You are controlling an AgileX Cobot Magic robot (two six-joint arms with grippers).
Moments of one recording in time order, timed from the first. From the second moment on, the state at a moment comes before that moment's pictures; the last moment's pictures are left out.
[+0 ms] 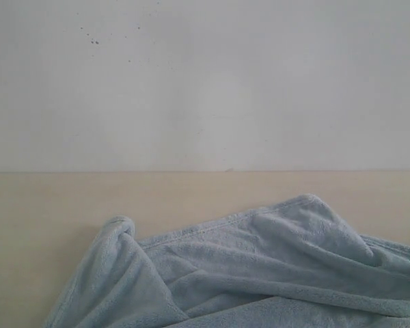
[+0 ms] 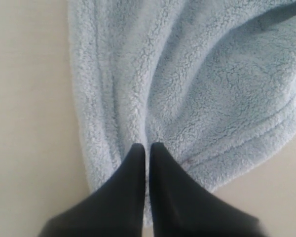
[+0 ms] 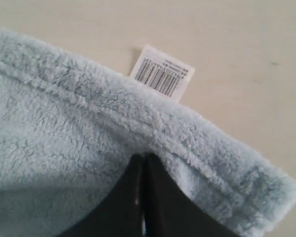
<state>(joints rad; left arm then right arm) -0.33 1.37 -0.25 -1.37 0.14 1.09 -0.32 1.98 -1.01 0.50 0.33 -0.65</state>
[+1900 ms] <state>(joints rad) -0.40 1.74 -0.60 -1.31 0.27 1.16 -0.31 1.56 -0.83 0.23 0.33 -0.28</state>
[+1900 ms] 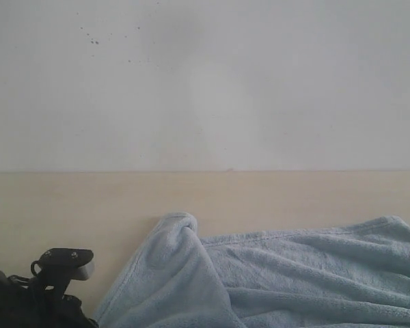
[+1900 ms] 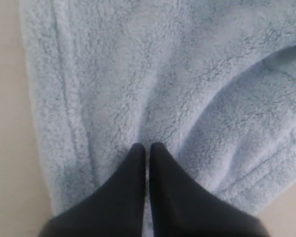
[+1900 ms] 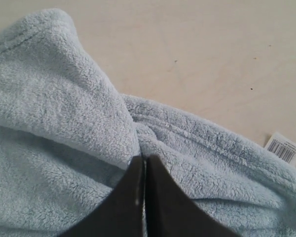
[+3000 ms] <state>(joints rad) -0.22 1.36 -0.31 -0.93 0.26 0.60 -0.31 1.56 -0.83 0.26 0.33 -0.28</state>
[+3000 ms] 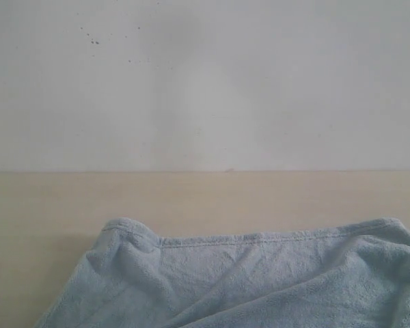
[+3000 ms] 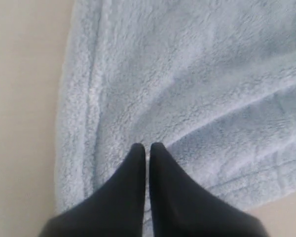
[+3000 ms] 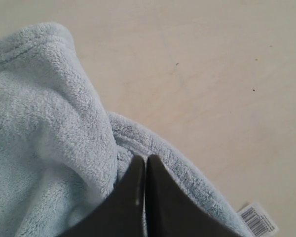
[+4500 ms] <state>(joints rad) -0.37 1.79 -0.87 -0.90 0.23 0.82 0.35 2.01 -1.16 0.41 0.28 -0.60</state>
